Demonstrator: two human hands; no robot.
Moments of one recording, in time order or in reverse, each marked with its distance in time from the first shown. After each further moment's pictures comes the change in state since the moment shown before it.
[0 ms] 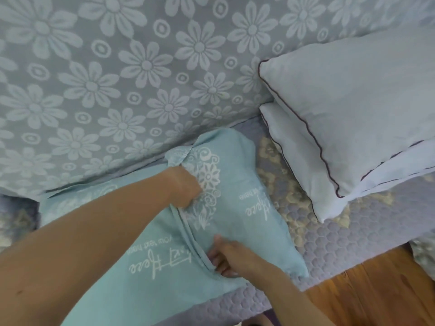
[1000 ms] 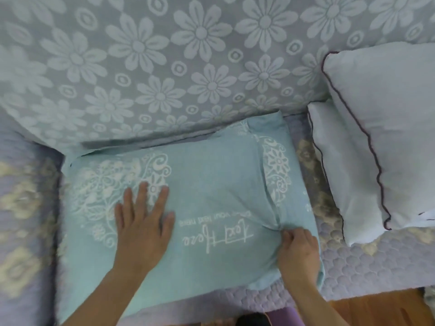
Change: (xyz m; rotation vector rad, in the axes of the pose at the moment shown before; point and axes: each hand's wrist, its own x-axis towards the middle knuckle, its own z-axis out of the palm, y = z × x) left_hand -0.051 0.109 0.193 -0.957 0.787 -0.892; right_hand 0.032 0.056 -0.056 -0.582 1.160 -0.185
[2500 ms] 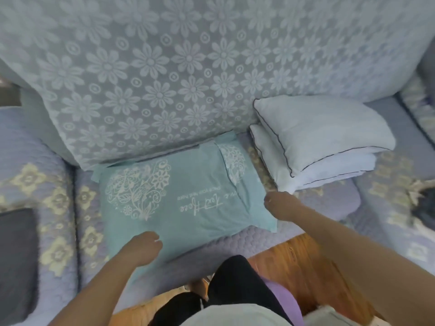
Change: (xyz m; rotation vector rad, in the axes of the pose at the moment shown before) left_hand -0.123 -0.075 -0.129 -0.218 -0.811 -0.074; right_hand -0.085 -0.077 -0.206 -0.446 -0.549 -0.153
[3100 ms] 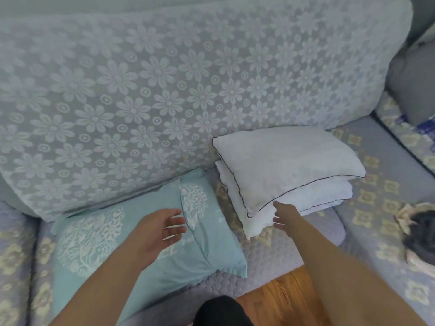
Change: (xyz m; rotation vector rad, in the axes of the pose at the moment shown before) left_hand -0.056 0.297 -0.060 -1.314 0.056 0.105; right_hand 0.076 0.180 -0.091 1.409 0.081 0.450
